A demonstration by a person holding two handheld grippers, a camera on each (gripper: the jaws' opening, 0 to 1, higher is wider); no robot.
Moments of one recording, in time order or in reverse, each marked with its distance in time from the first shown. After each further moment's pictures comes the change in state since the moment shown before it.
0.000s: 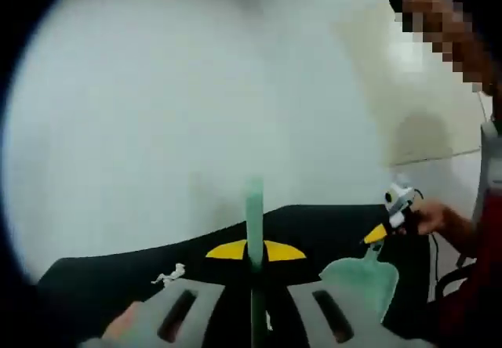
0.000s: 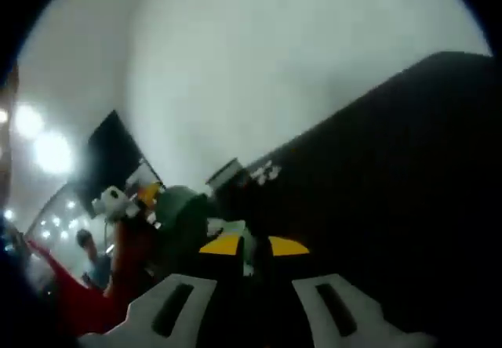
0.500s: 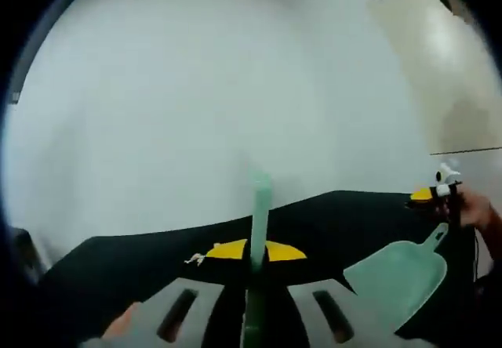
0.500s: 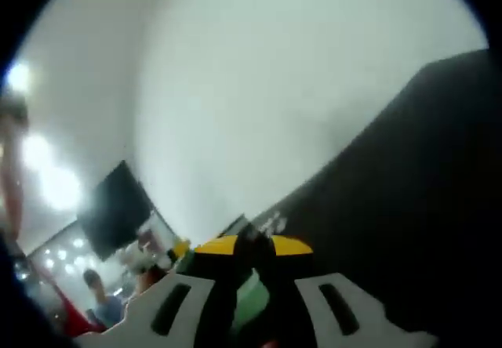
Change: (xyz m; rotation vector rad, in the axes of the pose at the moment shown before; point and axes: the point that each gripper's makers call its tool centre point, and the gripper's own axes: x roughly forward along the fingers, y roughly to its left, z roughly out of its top) left arm 0.027 0.034 -0.049 0.060 0.127 0.280; right arm 0.002 -0.017 0.074 0.051 -0.352 0.045
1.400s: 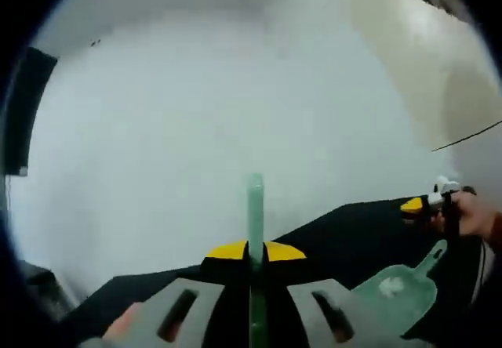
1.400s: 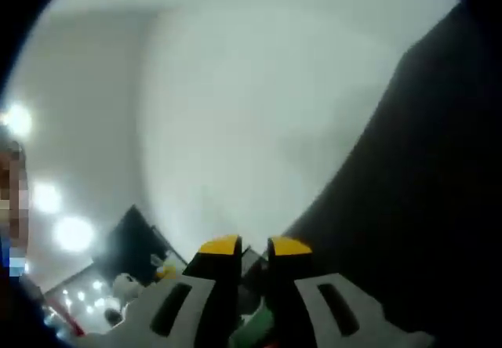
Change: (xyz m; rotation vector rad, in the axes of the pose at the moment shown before) left arm -0.027 -0.007 0.050 0.049 -0.098 0.083; right arm -0.016 -0.018 0.030 0.166 -0.149 0.046
